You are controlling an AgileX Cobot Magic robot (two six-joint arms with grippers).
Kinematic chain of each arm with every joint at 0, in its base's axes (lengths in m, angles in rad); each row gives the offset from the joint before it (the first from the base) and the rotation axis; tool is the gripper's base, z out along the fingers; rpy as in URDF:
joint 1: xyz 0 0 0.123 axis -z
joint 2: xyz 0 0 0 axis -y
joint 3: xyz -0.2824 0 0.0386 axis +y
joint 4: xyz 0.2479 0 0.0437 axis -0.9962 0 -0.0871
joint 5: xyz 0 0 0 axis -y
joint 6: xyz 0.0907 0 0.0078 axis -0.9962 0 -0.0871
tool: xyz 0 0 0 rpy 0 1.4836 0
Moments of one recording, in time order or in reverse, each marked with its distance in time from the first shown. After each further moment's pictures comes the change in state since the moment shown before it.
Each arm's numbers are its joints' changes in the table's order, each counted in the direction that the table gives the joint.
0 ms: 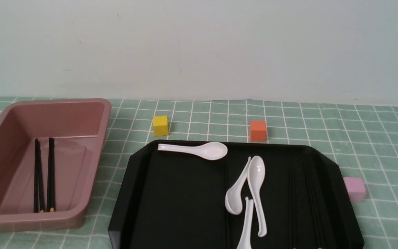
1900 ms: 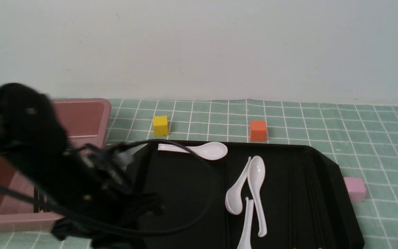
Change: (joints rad) right arm 0.000 0.000 0.000 0.000 0.000 0.000; left arm 0.385 -1.525 -1.041 0.510 -0.674 -0.065
